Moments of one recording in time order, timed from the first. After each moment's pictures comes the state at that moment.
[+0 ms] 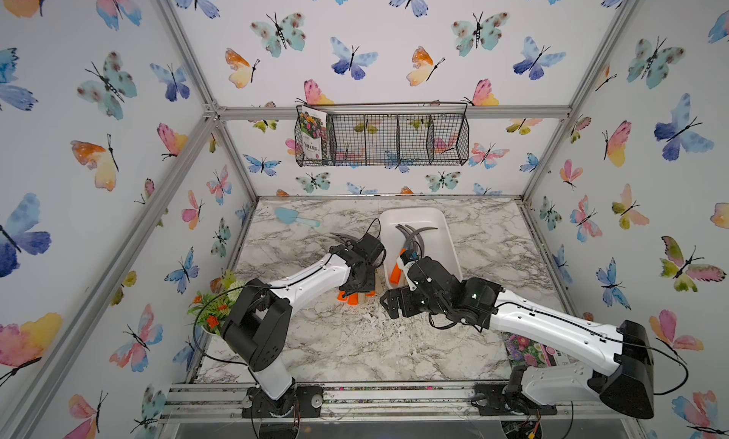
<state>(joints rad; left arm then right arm) -0.68 1.69 1.21 -0.81 -0.12 -0.63 1.07 1.32 1.10 -0.59 0.08 0.62</state>
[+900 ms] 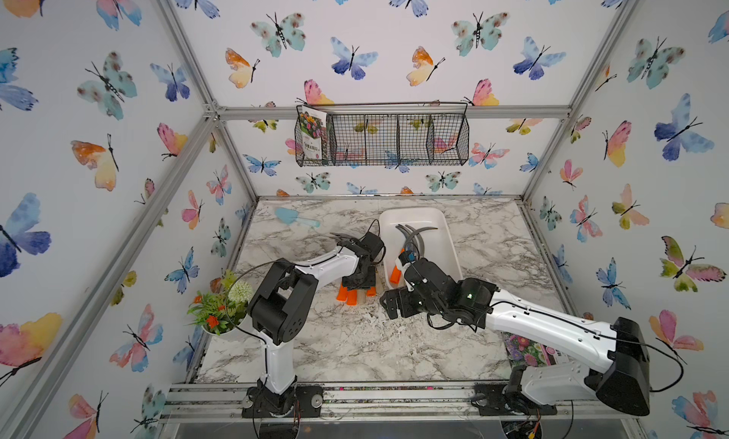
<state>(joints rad) -0.62 1.90 1.29 -0.74 -0.10 -0.58 1.08 1.34 1.10 -0.59 0.12 0.61</state>
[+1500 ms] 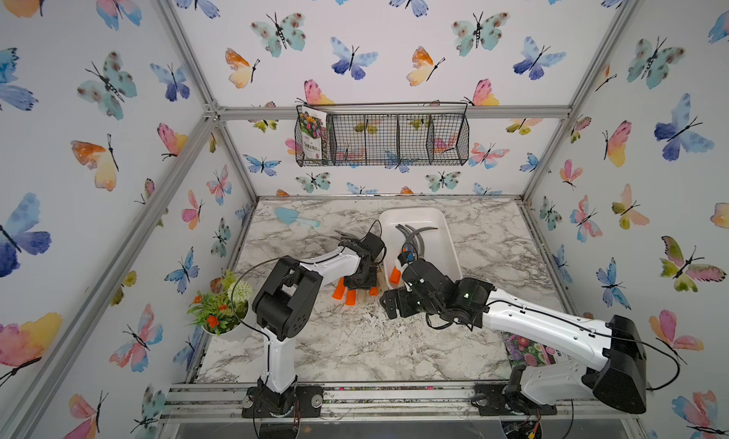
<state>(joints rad) -0.62 1.94 1.29 -0.70 -0.09 -0.55 1.08 1.36 1.10 -0.59 0.13 0.61</state>
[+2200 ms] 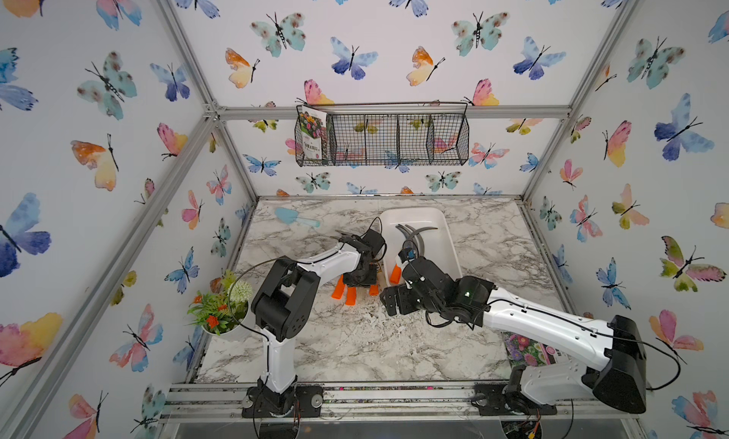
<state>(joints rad) -0.62 1.92 1.35 -0.80 -0.10 -0.55 1.08 1.36 1.12 -0.60 0.16 0.61</state>
